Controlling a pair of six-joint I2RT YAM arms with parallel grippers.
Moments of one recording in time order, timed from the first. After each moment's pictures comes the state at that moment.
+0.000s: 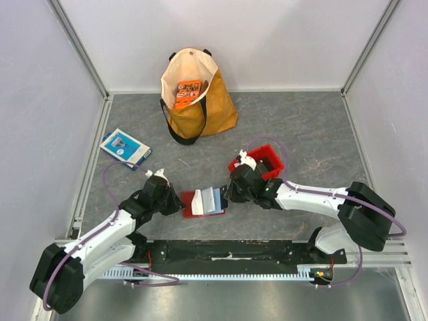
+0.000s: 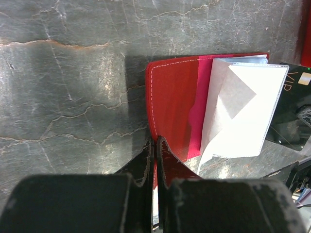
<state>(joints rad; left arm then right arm) -0.52 0.85 0.28 -0.30 0.08 -0.82 0.97 1.44 0.74 -0.12 0.16 0.93</state>
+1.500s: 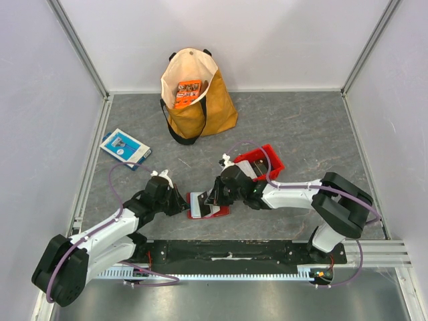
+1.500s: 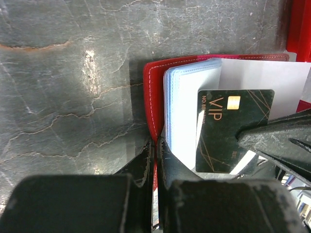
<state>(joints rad) -0.52 0.92 0.24 -0.14 0.19 -0.82 1.00 1.63 0.77 0.16 -0.11 0.97</state>
